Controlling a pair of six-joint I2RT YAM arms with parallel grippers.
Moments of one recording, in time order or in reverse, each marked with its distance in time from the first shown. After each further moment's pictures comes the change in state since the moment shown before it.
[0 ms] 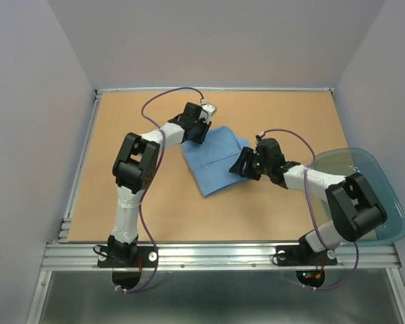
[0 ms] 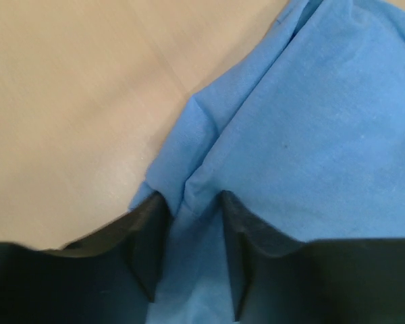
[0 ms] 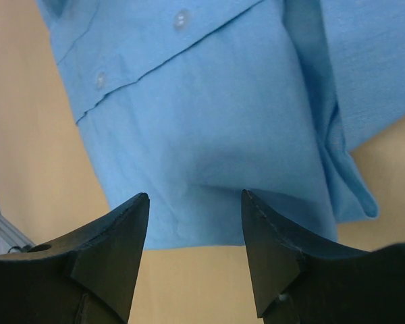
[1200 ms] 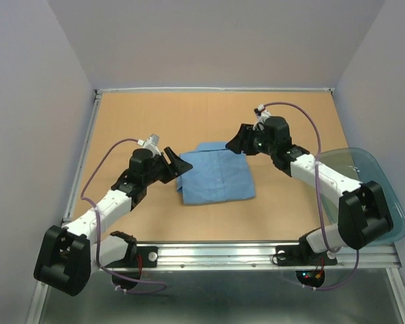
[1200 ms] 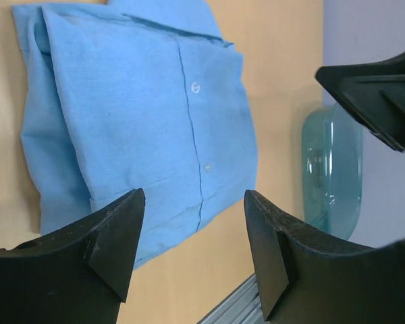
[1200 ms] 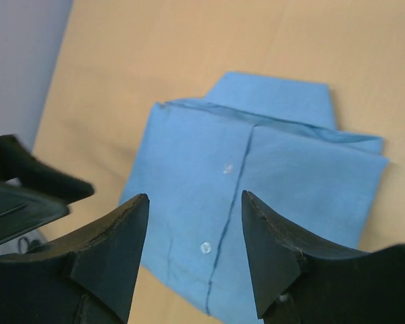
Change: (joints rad) left arm 0.083 -1.108 -1.060 0.304 0.204 -0.963; right arm -0.039 -0.021 0.241 -0.027 -0.050 -0.235
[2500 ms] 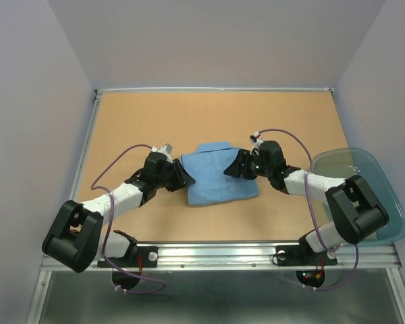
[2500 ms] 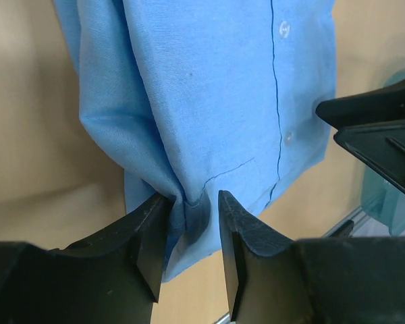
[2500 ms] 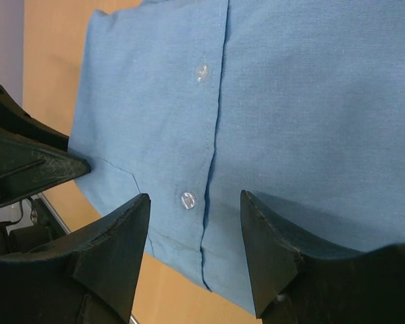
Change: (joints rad) left arm -0.094 0.197 0.003 -0.033 -0.047 0.051; right arm 0.052 0.016 -0.315 0.234 -0.096 0.153
